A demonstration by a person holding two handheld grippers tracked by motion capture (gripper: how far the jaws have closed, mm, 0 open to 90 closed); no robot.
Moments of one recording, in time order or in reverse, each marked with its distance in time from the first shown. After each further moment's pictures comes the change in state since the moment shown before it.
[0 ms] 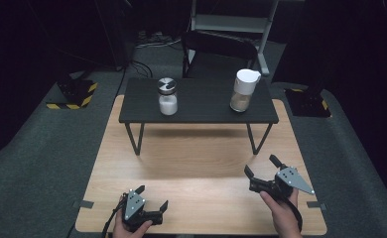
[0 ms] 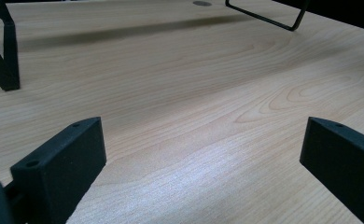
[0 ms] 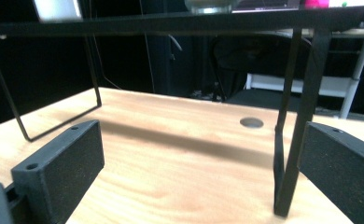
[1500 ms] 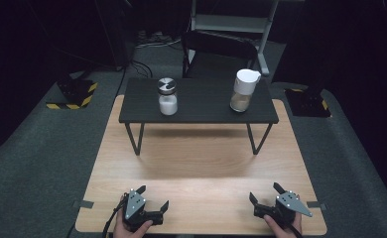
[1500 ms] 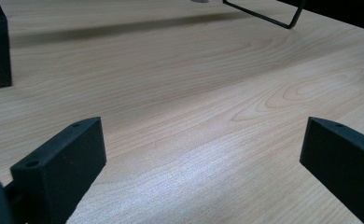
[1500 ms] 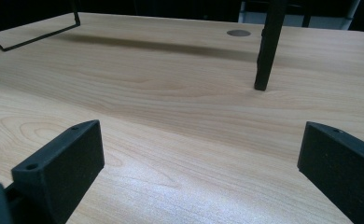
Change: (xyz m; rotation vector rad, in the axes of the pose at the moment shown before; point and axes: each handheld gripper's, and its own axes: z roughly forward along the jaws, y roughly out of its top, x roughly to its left) left arm 0.002 0.002 0.001 0.011 -0.013 -0.008; right arm 0.000 -0.046 -0.036 0.207 -0.050 -0.012
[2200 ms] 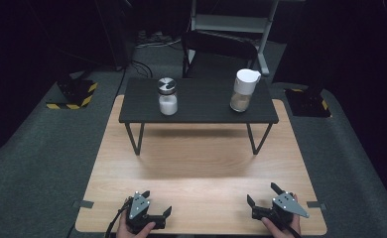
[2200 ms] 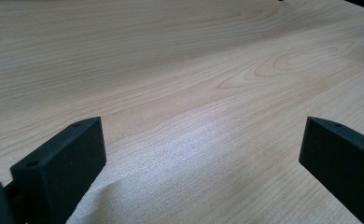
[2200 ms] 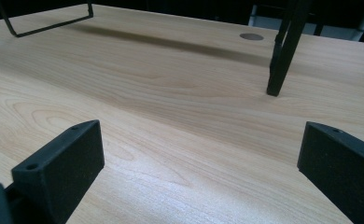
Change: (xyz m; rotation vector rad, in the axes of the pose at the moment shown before) left arm 0.003 -0.002 0.010 0.092 -0.053 -0.023; right arm 0.001 0.001 0.000 0.004 0.038 -0.068
